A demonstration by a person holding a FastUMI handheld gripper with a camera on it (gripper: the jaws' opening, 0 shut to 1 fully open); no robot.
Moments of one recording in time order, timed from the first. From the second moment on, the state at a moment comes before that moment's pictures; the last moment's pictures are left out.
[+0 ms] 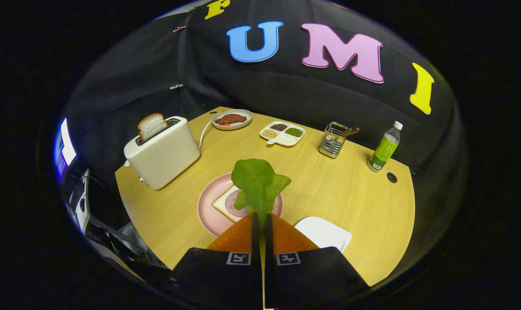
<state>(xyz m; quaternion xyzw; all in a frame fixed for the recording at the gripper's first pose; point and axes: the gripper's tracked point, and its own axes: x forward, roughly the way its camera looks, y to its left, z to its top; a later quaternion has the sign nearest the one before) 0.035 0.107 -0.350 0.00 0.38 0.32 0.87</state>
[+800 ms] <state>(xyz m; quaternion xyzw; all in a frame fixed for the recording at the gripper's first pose) 0.071 0.179 -0.390 0.02 0.42 0.32 0.85</state>
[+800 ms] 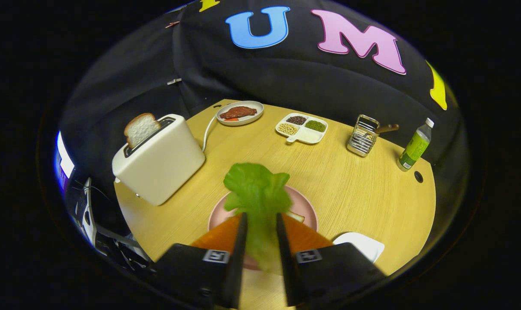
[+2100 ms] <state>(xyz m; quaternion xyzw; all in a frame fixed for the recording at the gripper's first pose) -0.029 0.144 -0.152 -0.10 0.09 0.35 0.93</state>
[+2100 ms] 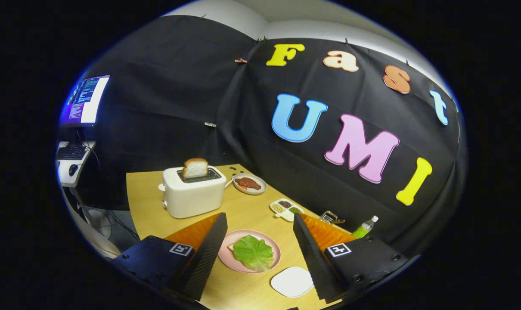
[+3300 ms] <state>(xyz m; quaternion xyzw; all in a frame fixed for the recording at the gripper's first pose) 0.043 0.452 -0.170 0.05 0.28 0.38 0.88</state>
